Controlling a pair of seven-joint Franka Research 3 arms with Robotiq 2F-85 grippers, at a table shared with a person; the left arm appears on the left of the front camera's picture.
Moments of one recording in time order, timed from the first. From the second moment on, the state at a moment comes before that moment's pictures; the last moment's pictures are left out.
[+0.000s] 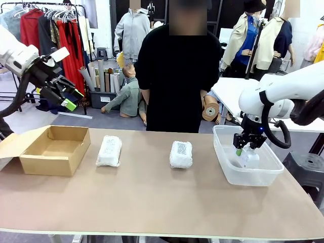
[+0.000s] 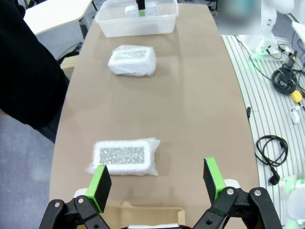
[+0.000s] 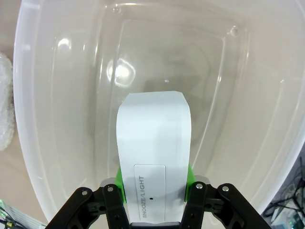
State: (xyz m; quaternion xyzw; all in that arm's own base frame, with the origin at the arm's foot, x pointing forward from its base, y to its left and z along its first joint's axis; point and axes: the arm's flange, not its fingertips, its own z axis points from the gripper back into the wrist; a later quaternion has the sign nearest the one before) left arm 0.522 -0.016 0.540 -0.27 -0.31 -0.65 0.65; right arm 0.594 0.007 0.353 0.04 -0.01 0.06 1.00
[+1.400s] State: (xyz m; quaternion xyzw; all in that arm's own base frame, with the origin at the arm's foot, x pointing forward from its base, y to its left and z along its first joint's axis) left arm 0.522 -0.016 0.540 -0.27 -0.31 -0.65 0.65; right arm 0.587 0.018 0.331 0.03 0.03 0.07 1.00
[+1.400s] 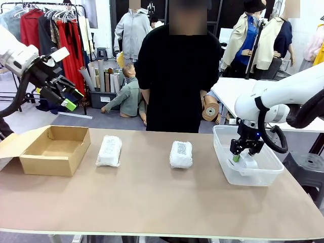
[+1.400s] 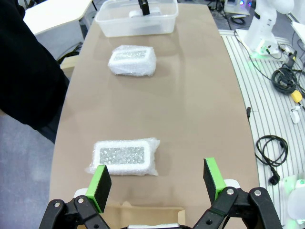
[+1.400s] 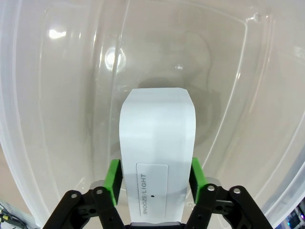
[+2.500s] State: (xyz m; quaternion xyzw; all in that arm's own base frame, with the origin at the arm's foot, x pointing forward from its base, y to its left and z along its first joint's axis) left arm 0.522 -0.016 0.540 -0.27 -0.31 -0.65 0.65; right arm 0.588 0.018 0.339 0.03 0.02 0.07 1.00
